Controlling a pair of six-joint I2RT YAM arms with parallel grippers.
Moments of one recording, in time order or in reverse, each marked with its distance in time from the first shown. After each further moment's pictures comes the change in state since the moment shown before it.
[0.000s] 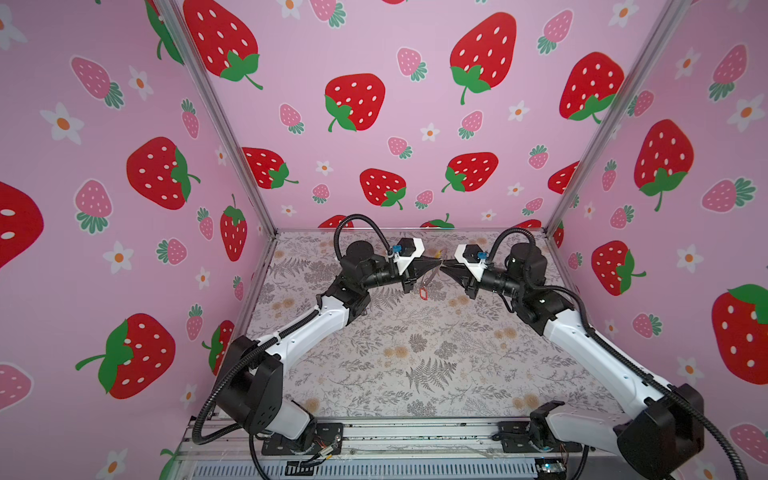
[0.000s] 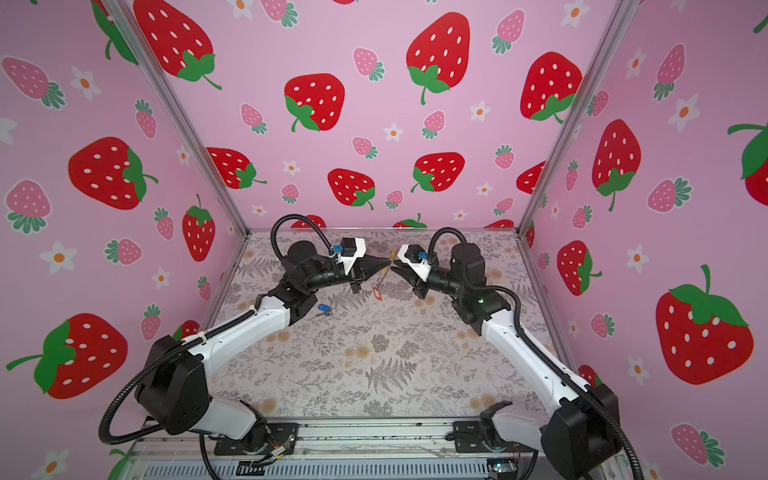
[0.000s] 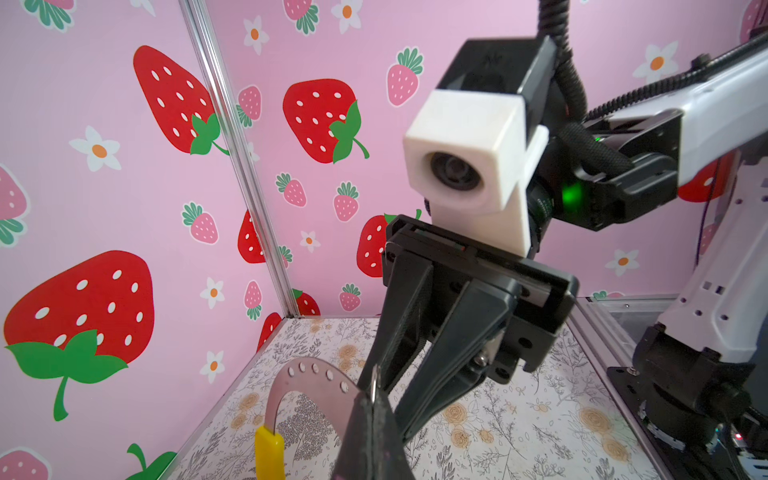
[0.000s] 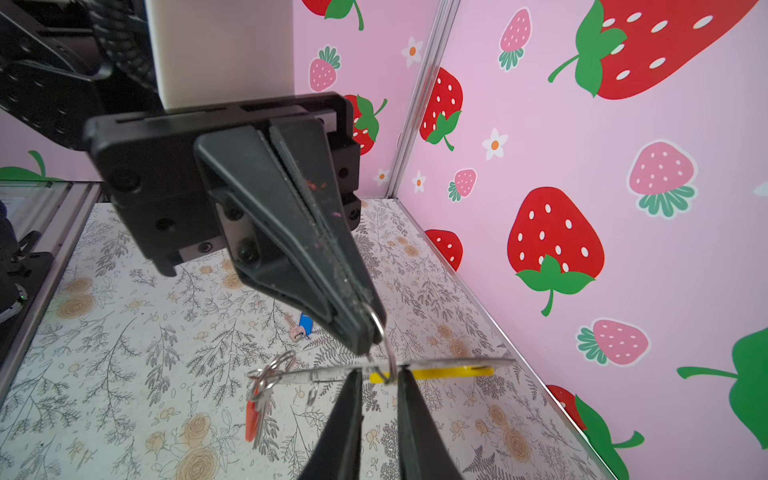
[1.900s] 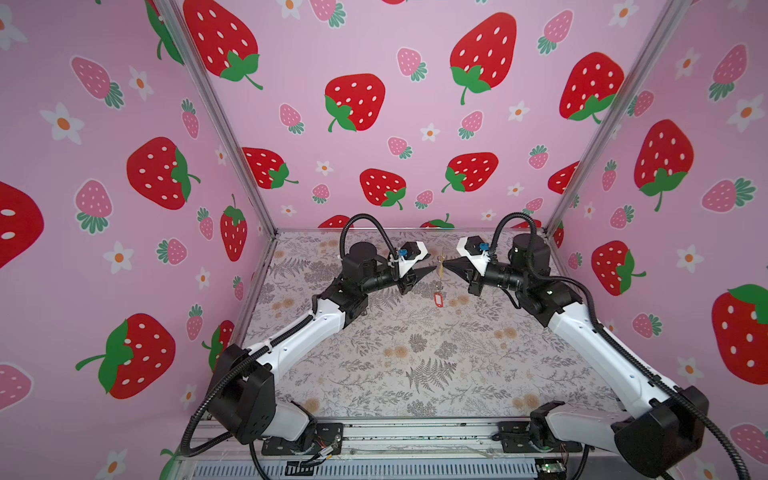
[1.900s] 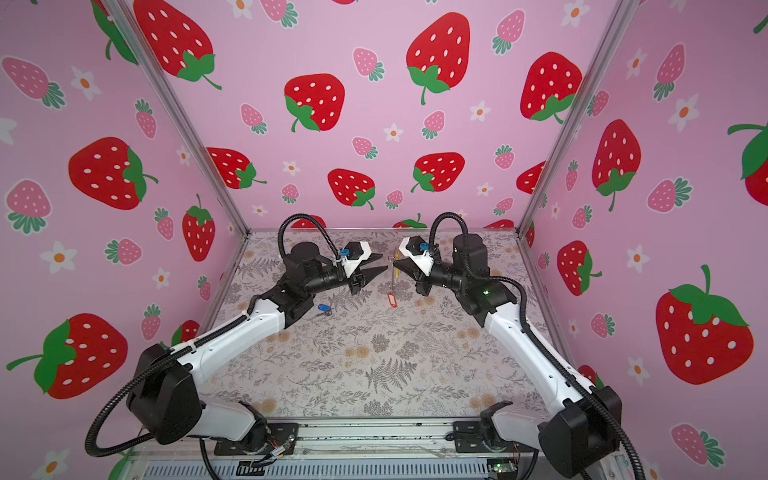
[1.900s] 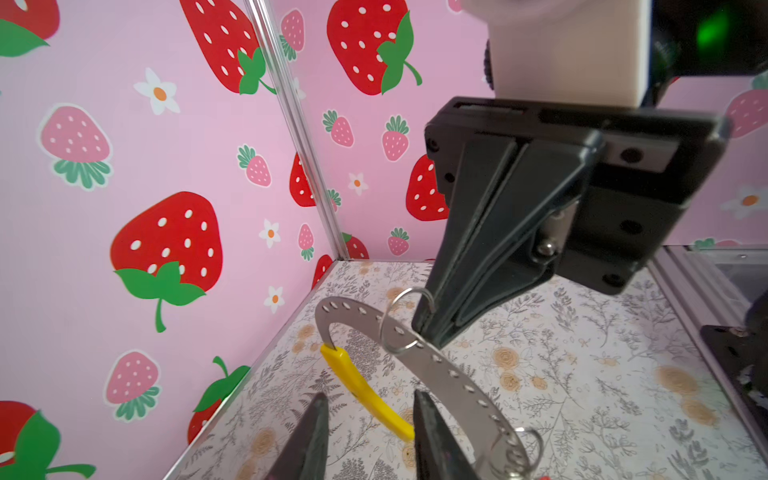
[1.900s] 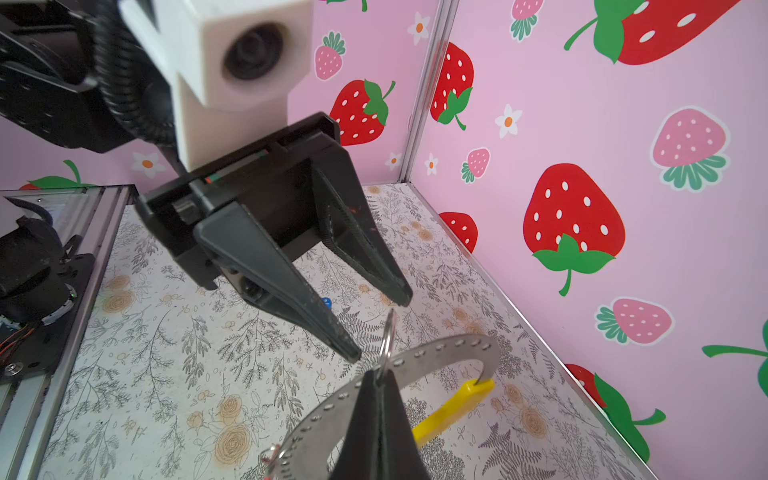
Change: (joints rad) left arm -0.026 -0.068 0.000 -0.251 -0.268 0.229; right arm -0.026 0.028 0.139 -0.232 -0.020 -0.001
